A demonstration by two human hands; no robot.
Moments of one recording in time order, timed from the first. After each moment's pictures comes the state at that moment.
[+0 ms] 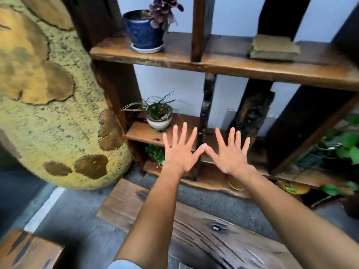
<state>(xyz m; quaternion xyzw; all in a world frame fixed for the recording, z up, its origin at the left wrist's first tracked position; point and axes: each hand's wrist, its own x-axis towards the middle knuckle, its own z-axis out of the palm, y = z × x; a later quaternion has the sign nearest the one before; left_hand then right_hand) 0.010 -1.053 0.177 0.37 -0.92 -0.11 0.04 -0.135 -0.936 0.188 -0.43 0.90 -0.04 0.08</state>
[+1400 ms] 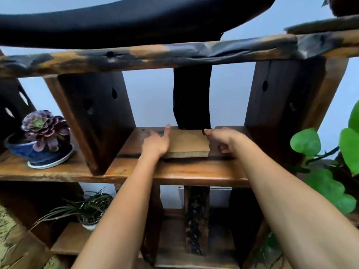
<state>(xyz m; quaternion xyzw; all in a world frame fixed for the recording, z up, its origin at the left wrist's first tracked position) -0.352 -1.149 0.414 0.48 -0.81 -0.30 0.18 -0.516 -0.988 0.434 -0.19 0.84 -0.43 0.27</state>
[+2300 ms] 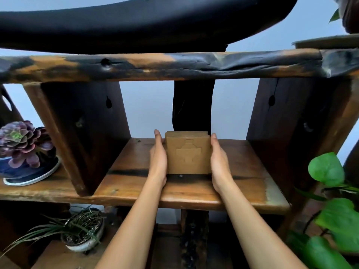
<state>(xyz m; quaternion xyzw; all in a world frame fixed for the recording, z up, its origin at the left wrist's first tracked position) -0.384 -1.145 0.396 0.37 -0.55 -0.66 0.34 -0.468 -1.011 0.400 -0.15 0.65 -0.72 0.21</state>
